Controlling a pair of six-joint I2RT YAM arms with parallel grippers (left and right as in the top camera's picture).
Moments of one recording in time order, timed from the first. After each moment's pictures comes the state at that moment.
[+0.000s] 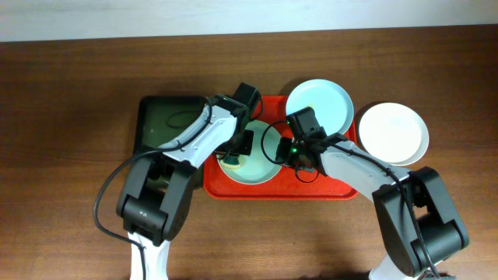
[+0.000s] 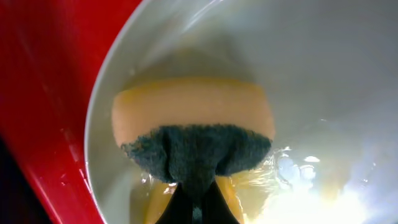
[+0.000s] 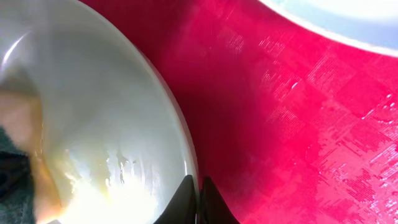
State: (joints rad) left arm -0.50 2.12 1.55 -0.95 -0.05 -0.32; right arm 0.41 1.80 0.98 -0.33 -0.16 0.71
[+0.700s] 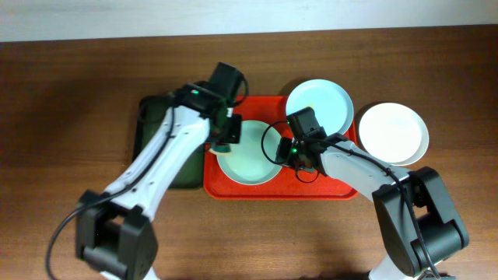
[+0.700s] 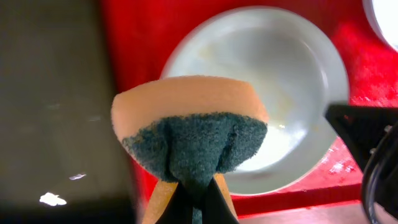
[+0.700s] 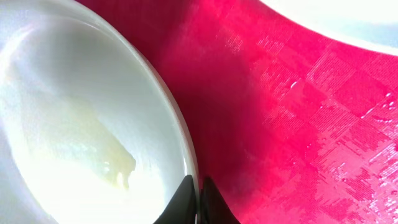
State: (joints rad) left arm -0.46 1.83 1.59 -1.09 -0.04 -0.33; right arm 0.41 1.80 0.98 -0.34 -0.16 0.71
